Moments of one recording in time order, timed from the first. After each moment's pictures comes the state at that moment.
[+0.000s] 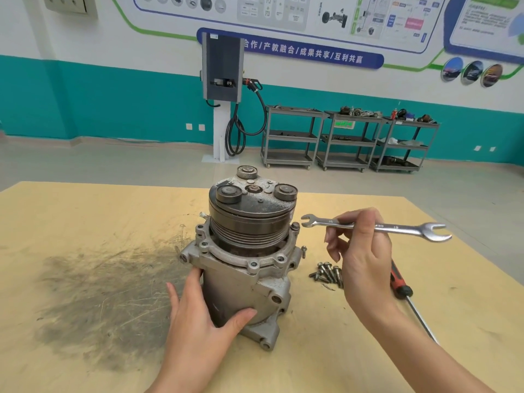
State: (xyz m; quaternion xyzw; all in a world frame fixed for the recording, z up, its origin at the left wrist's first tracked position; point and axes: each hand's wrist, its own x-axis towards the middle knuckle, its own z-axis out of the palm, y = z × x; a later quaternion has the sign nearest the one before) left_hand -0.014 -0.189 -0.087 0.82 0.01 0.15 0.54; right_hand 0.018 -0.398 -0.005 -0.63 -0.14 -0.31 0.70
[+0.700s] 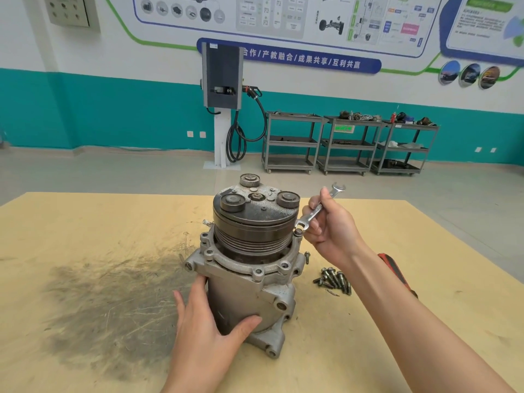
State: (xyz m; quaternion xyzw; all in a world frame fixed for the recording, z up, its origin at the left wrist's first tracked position) left_hand -0.014 -0.188 -0.089 0.83 0.03 0.13 0.54; right_hand 0.090 -0.396 0.014 -0.49 -0.05 0.02 0.87
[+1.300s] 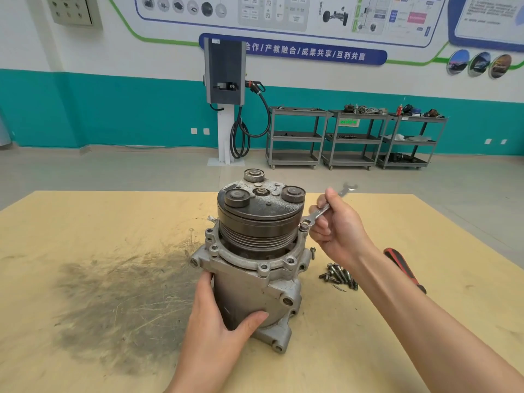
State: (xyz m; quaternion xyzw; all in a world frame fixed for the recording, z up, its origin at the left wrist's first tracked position) left_hand -0.014 -0.186 -0.092 0.80 -0.02 0.14 0.58; right_hand 0.082 -0.393 0.013 -0.48 -0.03 0.00 0.87
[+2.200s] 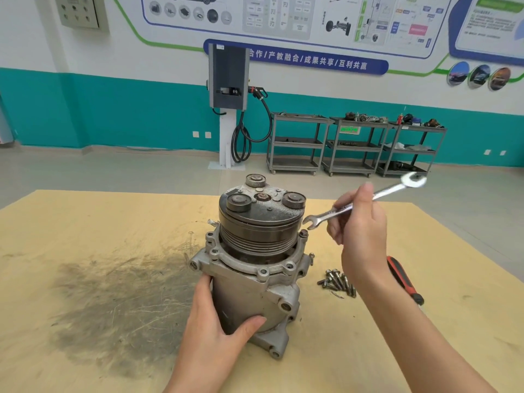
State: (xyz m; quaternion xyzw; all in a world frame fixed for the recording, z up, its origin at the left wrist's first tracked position) left_hand -0.013 -0.185 -0.096 0.80 -0.02 0.14 0.58; right_hand 0.046 -0.383 0.027 -0.63 -0.06 -0.31 0.71
